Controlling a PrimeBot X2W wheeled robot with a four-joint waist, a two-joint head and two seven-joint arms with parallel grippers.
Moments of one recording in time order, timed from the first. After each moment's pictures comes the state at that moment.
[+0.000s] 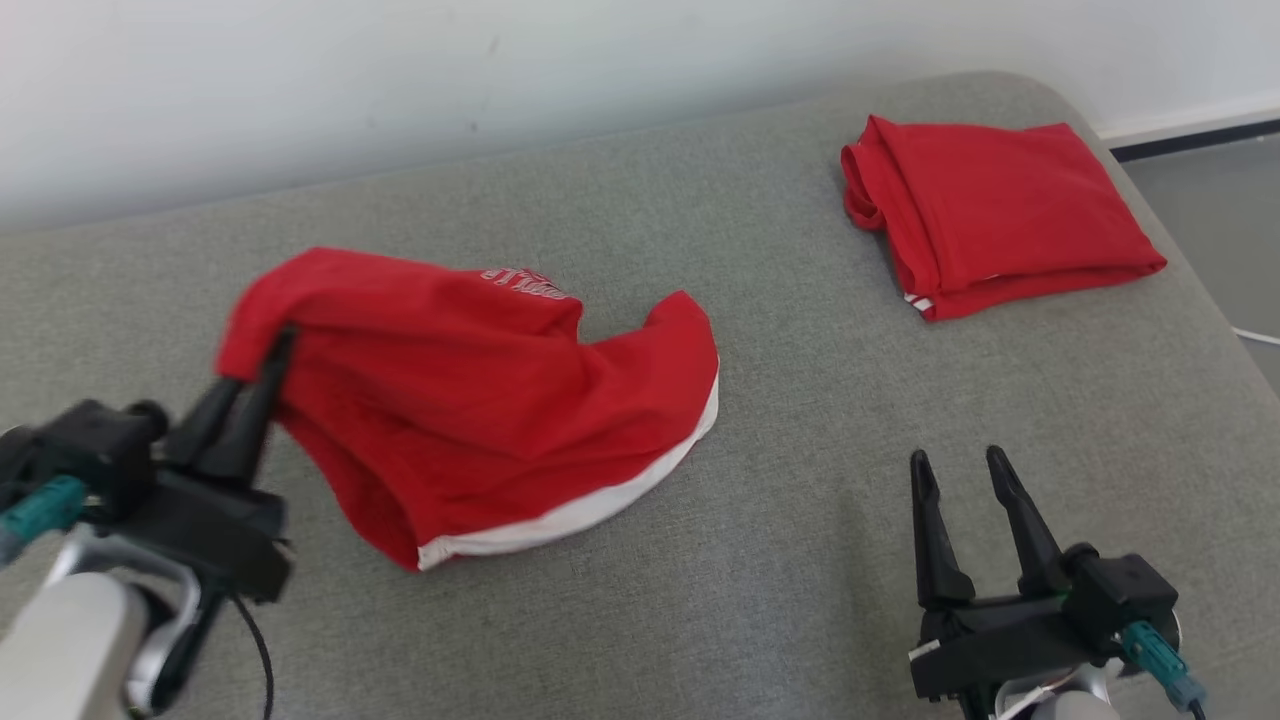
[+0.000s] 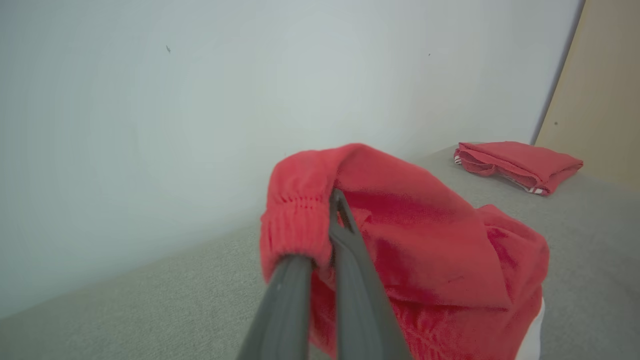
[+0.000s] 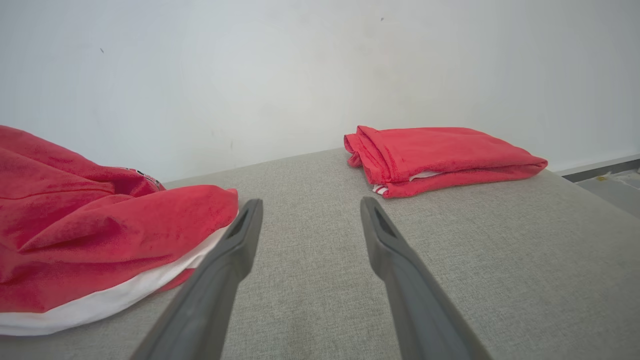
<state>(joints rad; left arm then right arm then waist) -0.46 0.56 -0.39 0.17 -0.56 -0.13 -0.17 -0.11 -0.05 0.00 0.18 0.18 0.13 -0.26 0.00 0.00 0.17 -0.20</state>
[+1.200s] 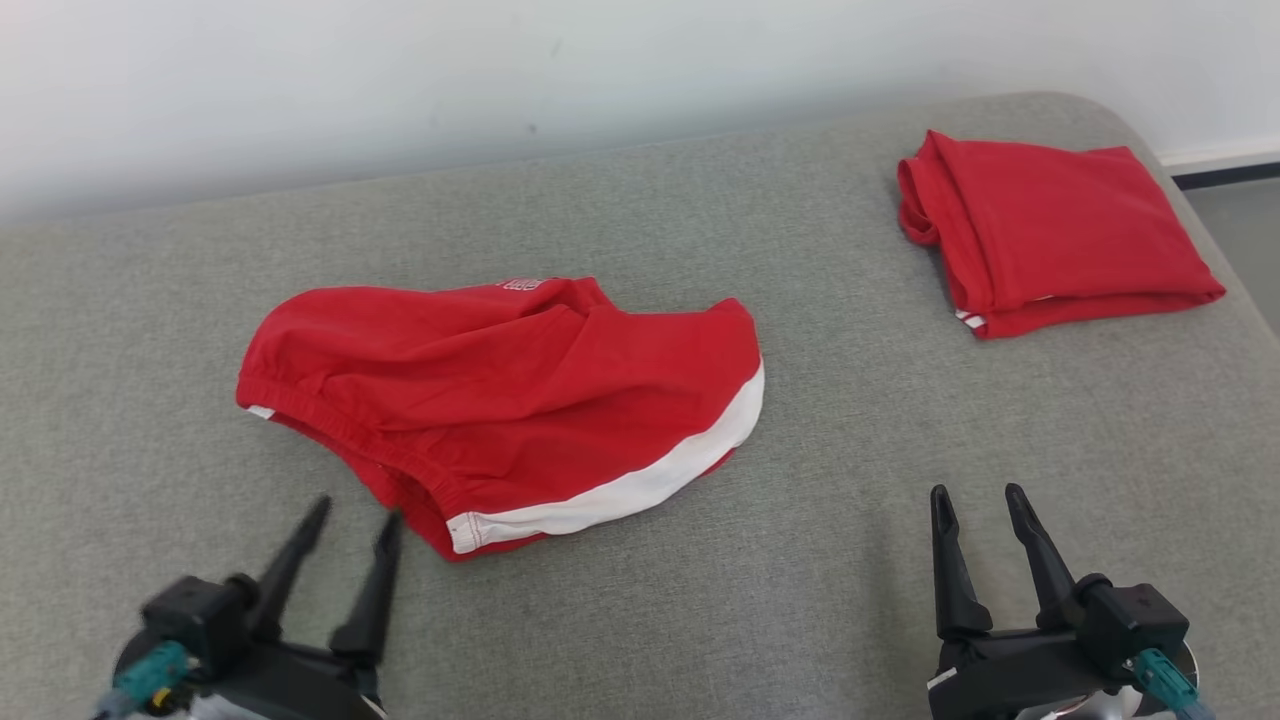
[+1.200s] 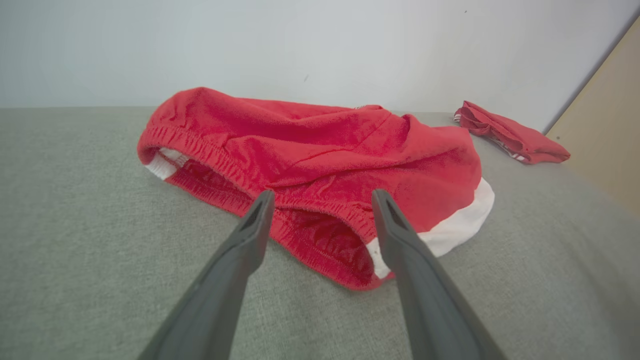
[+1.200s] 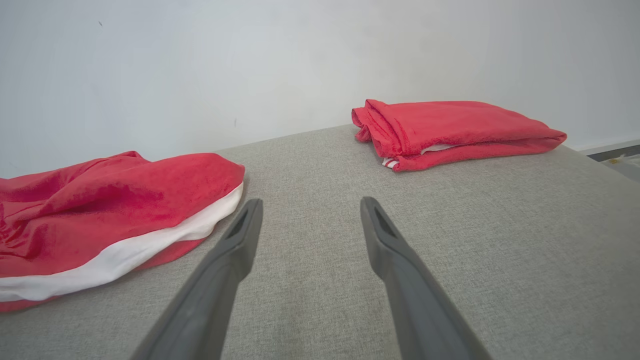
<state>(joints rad) -0.22 0.44 -0.40 0.22 -0.67 -0.09 -0.24 -0.07 -0.05 -0.03 0.22 0.17 0.13 -0.26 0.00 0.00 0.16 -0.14</state>
